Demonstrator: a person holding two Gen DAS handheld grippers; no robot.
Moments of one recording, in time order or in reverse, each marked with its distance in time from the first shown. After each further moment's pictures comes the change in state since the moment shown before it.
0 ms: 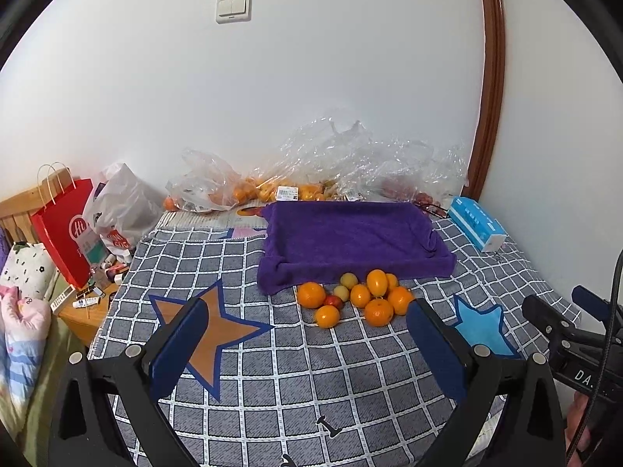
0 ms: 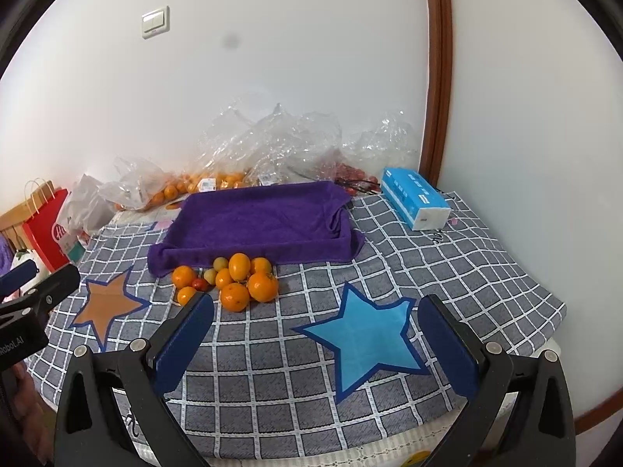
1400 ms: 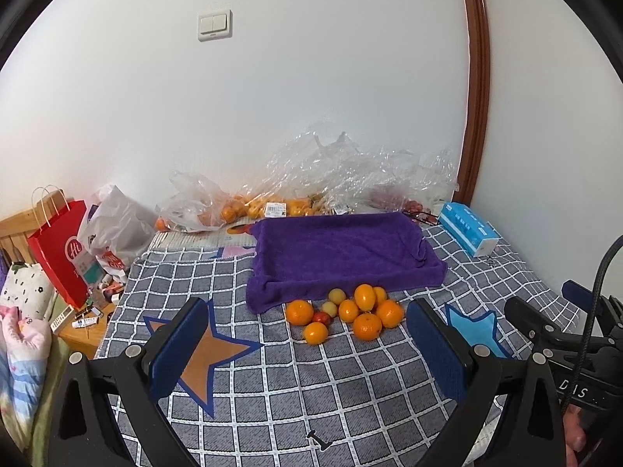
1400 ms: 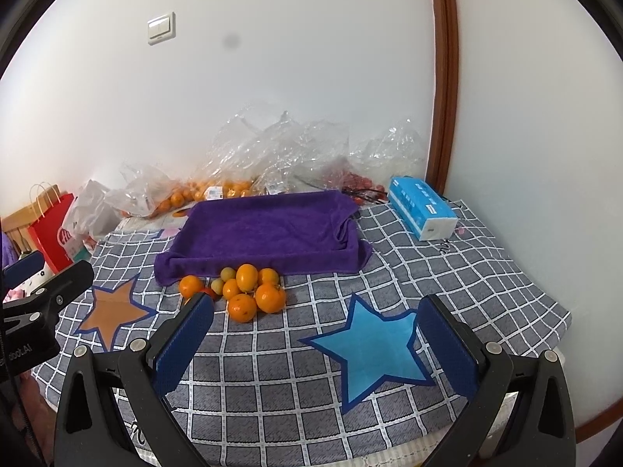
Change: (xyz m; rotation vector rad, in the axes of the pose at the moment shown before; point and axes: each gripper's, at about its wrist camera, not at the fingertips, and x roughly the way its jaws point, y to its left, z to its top) left arm -0.005 -0.017 0.012 0.049 -0.044 -0.012; right arm 0.000 0.002 0.007 -0.009 -0.027 0.016
